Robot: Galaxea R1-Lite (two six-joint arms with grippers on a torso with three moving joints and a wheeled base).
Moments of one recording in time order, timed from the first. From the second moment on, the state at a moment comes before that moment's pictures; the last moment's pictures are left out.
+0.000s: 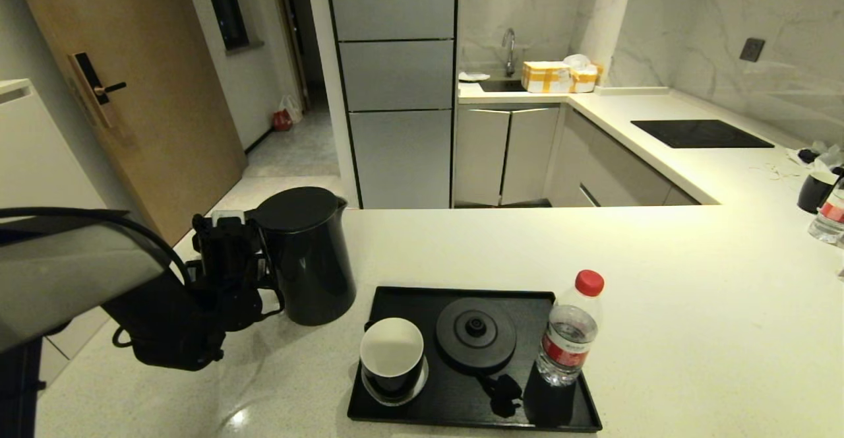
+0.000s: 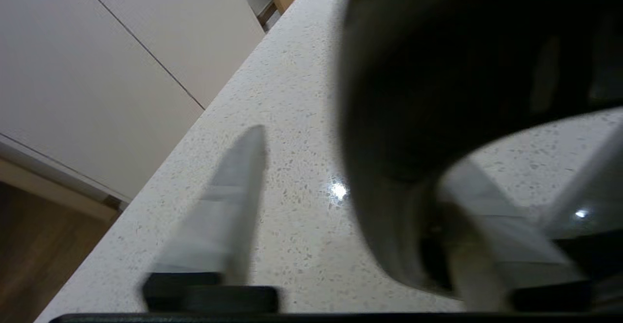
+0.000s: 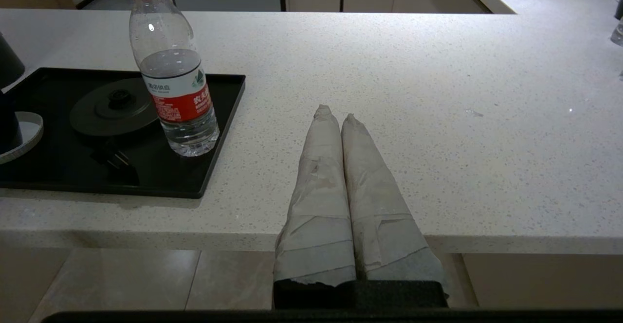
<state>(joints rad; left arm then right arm) -0.13 2.19 -0.77 -1.14 0.75 0.12 -0.01 0.00 0.00 0.01 0.01 -0.05</state>
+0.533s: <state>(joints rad) -0.13 2.18 -0.77 -1.14 0.75 0.12 0.00 0.00 0.00 0.01 0.01 -0.05</state>
